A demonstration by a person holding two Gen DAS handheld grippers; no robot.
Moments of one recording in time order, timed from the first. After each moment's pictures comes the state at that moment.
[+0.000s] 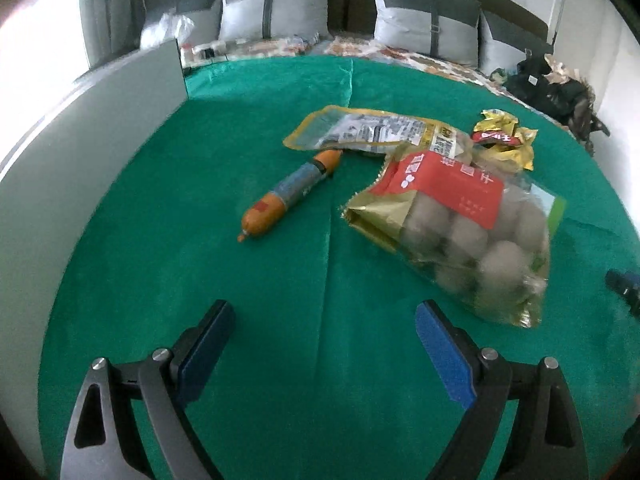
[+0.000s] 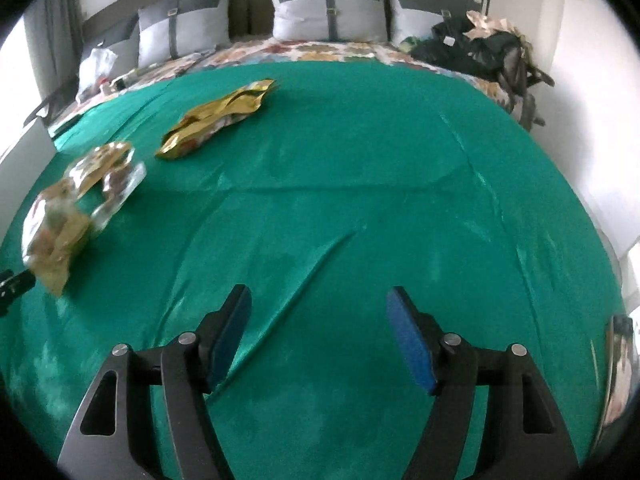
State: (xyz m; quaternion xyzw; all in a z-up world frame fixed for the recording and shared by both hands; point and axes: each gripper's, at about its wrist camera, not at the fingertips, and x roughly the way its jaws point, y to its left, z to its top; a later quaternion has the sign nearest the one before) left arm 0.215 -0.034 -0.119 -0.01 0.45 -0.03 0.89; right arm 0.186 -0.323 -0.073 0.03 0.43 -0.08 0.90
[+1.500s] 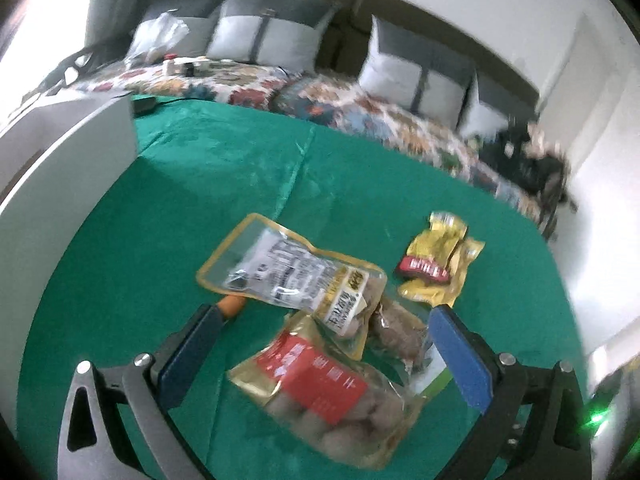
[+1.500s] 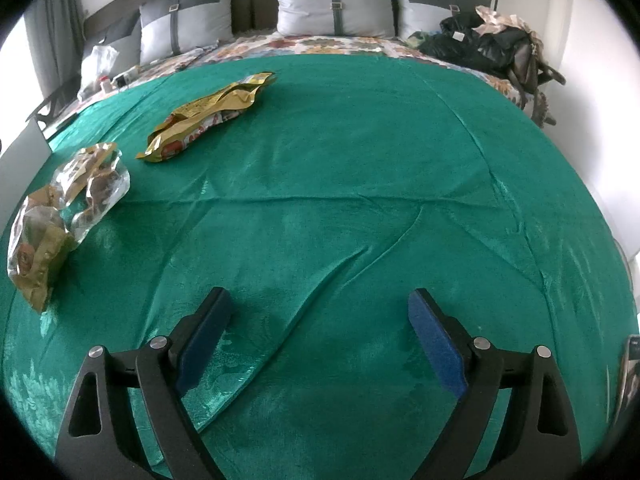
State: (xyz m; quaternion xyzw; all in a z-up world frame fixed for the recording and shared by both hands) left arm 0.291 -0.072 -0.044 -0.11 0.43 -0.07 0.89; right arm 0.193 -0.337 -0.084 0.04 0.44 -0.06 0.90
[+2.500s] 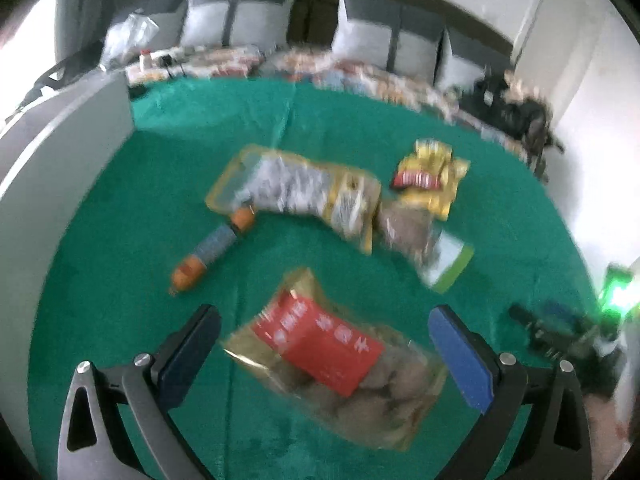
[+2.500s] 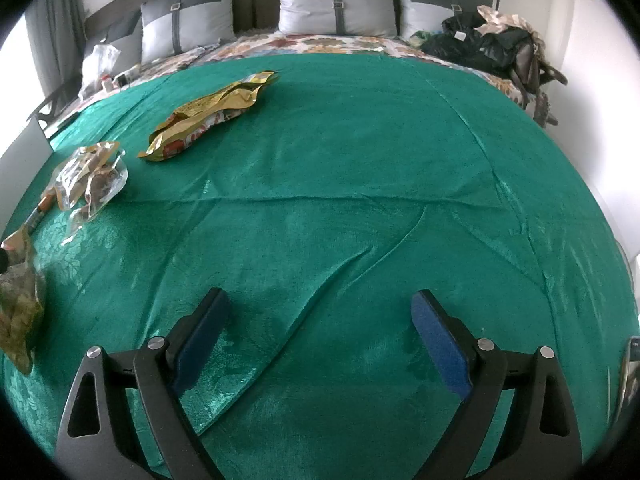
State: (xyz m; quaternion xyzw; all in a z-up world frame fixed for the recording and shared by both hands) left arm 0.226 -0.054 -0.056 -0.08 0.44 -0.11 0.89; right arm 0.191 -0.336 -0.085 0.04 0.44 -0.06 0.90
